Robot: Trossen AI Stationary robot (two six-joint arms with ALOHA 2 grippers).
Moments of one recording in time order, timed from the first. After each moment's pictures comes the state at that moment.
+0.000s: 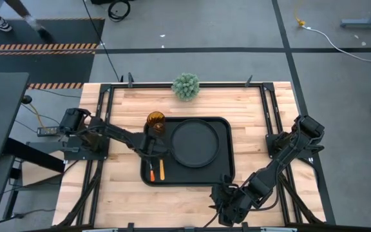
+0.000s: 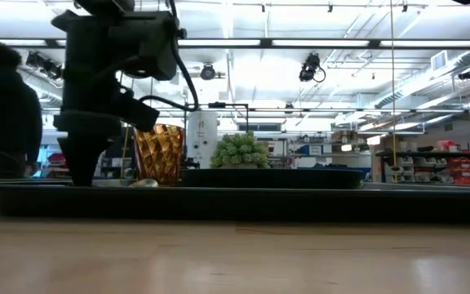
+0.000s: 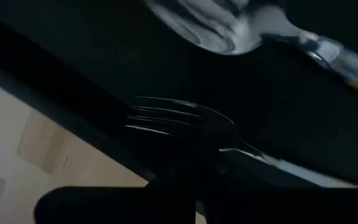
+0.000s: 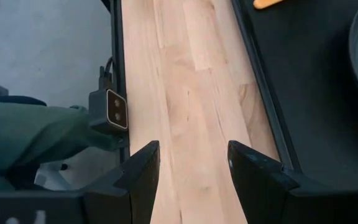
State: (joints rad) left arm -0.19 1.71 0.95 -0.84 -0.14 -0.74; right arm 0.77 1.77 1.34 -0.53 0.40 0.87
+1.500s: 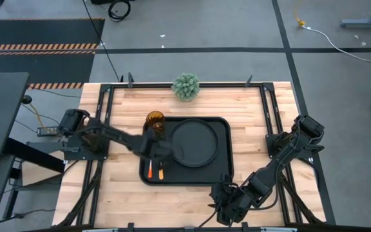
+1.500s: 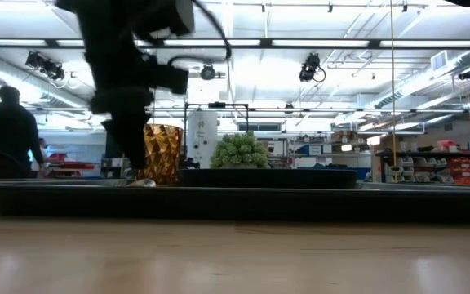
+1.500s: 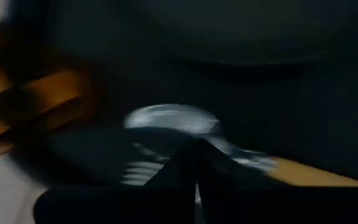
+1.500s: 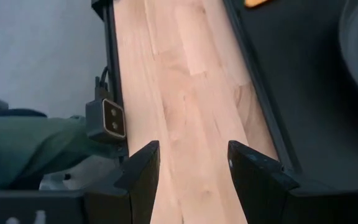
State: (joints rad) left arm -0.23 1.71 1.06 -0.76 -0.37 -0.55; right arm 0.76 1.77 1.34 -0.53 0.41 0.92
